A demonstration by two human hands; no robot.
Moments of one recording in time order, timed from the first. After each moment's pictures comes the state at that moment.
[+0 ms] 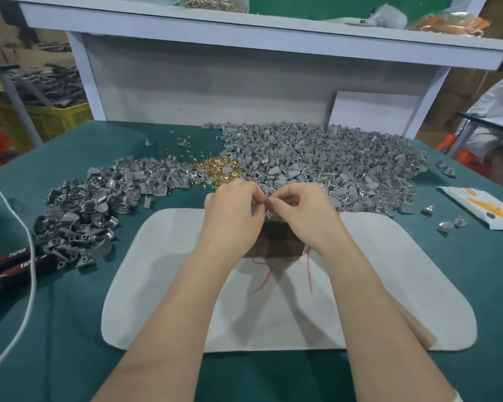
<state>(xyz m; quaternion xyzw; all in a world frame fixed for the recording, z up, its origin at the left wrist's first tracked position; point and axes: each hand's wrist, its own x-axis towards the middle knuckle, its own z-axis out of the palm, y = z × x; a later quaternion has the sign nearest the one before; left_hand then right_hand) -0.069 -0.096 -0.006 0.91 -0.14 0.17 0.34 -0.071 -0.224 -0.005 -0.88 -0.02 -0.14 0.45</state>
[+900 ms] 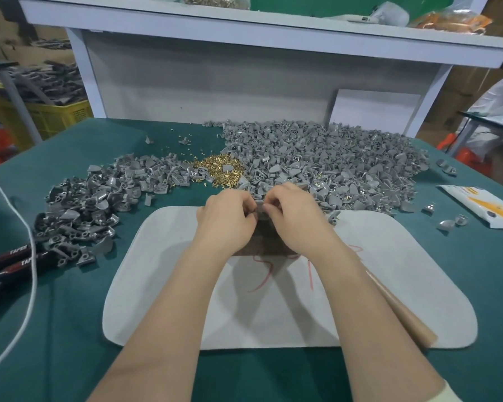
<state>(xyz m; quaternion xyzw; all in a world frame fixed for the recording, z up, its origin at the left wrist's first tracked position) -0.065 -0.087 -0.012 0.93 -0.08 0.06 0.35 -0.069 -0.217 -0.013 -0.96 -0.10 -0.15 0.21</state>
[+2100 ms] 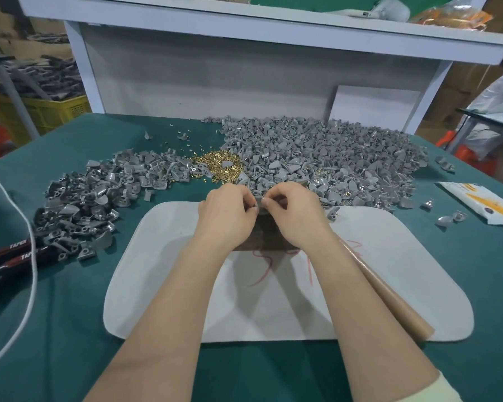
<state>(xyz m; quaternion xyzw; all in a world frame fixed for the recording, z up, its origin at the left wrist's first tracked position) -0.064 -0.088 -0.012 0.93 -0.09 0.07 0.35 -0.065 -0.215 -0.020 -0.93 -0.02 -0.16 0.33</state>
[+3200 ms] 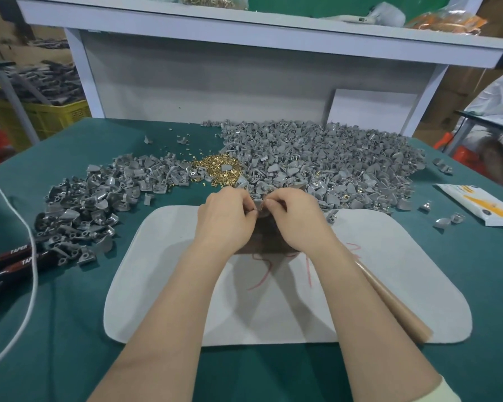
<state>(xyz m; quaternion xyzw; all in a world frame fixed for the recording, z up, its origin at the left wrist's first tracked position) -0.066 -0.089 -0.012 0.93 -0.08 0.08 0.34 -0.068 -0.218 -0.016 -0.94 -0.04 -0.15 0.29</state>
